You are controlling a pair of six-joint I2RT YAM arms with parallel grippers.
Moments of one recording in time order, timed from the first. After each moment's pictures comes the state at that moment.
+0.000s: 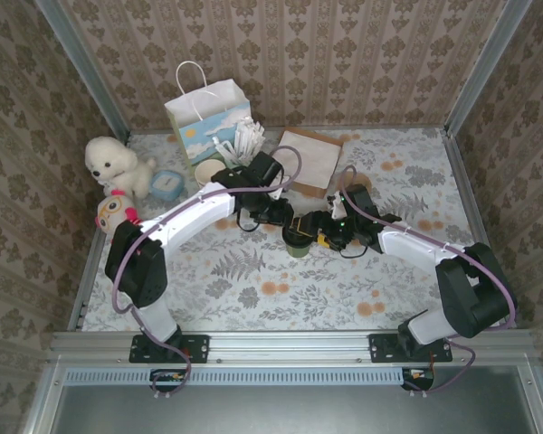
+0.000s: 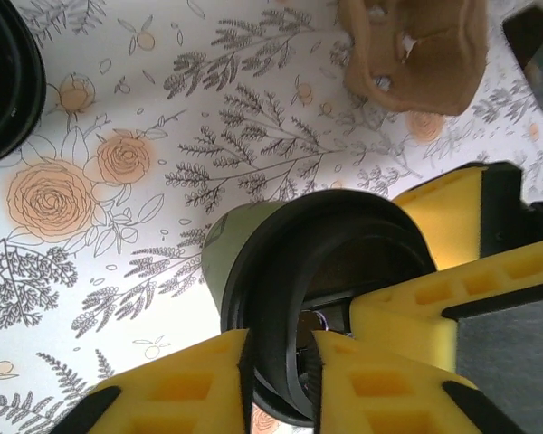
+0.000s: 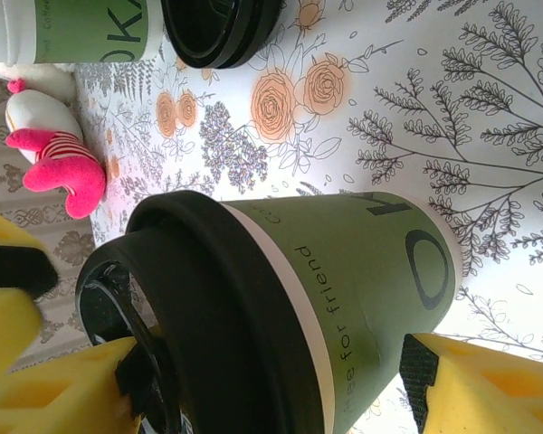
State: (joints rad) left arm -0.74 1.72 1.44 -0.80 0.32 -0.42; right arm 0.42 1.46 0.78 -0.17 -0.54 0.84
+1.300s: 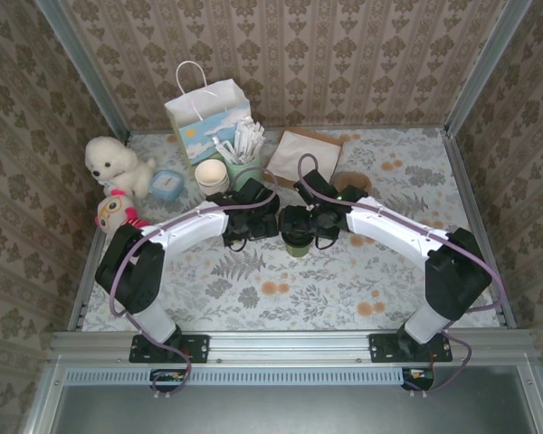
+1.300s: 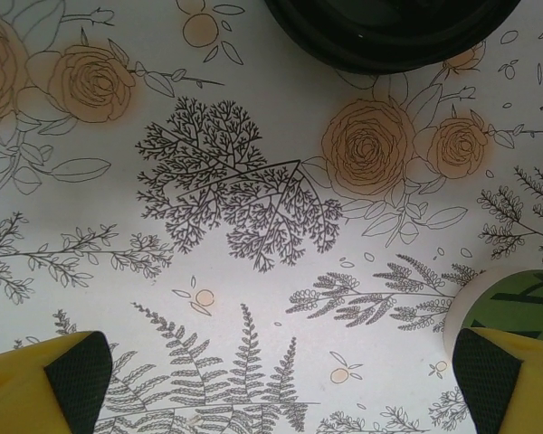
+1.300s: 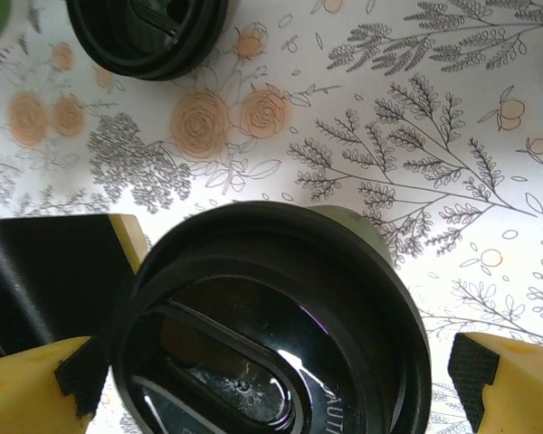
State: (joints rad) left arm -0.72 1.67 1.14 -0.69 -0.05 -0.79; right arm 0.67 1.63 1.26 -0.75 -0.03 0.76
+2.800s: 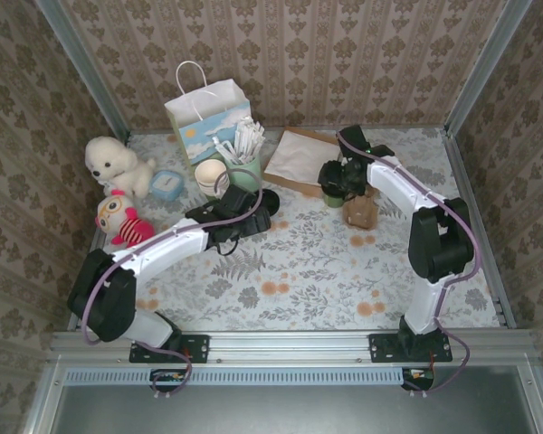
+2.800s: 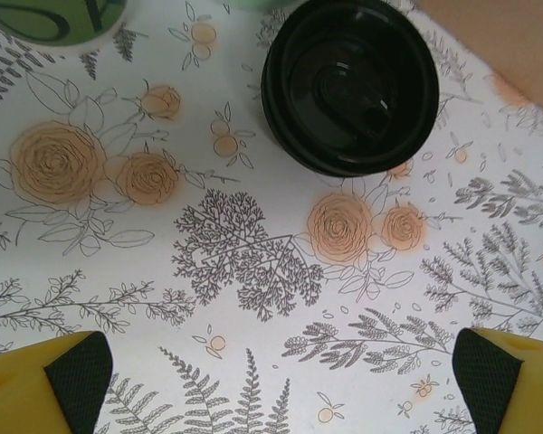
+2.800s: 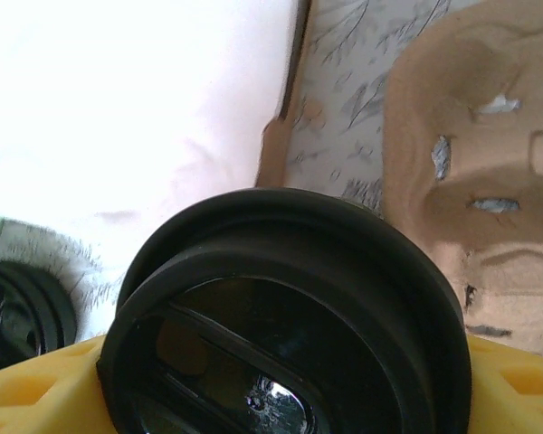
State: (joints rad) left arm -0.70 1.44 0.95 -0.47 -0.15 -0.80; right arm 0.27 1.88 1.55 -0.75 -0.01 0.56
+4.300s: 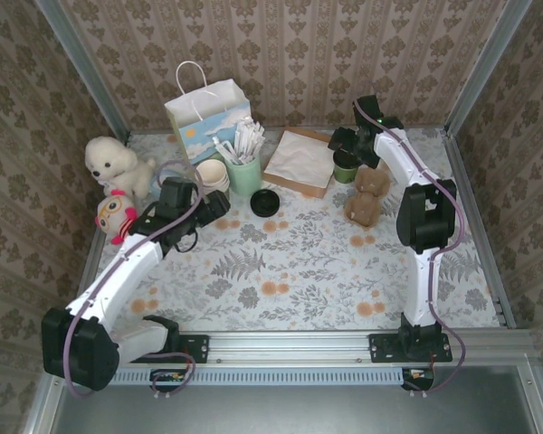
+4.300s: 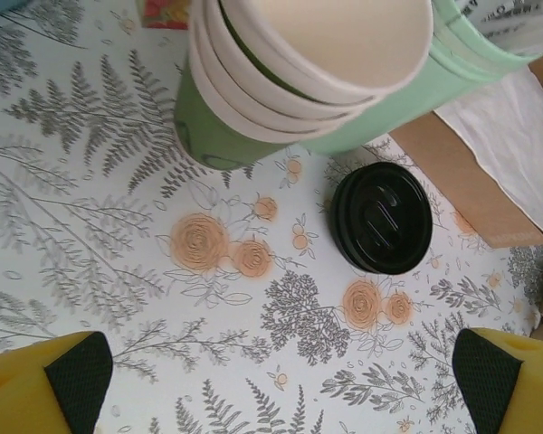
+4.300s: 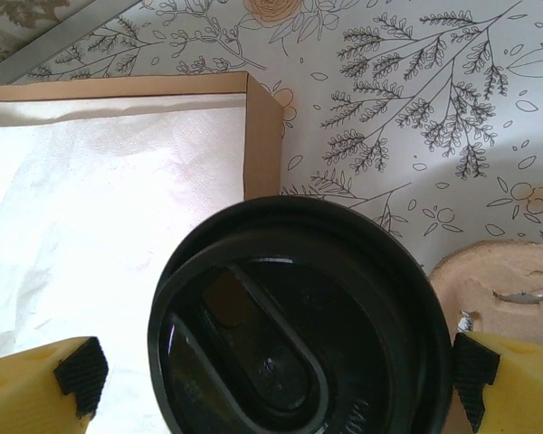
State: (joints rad) left arm -0.35 1.13 0.88 -0.52 0.02 -0.71; right arm 0.13 2.17 2.01 -0.86 -0.01 0.57
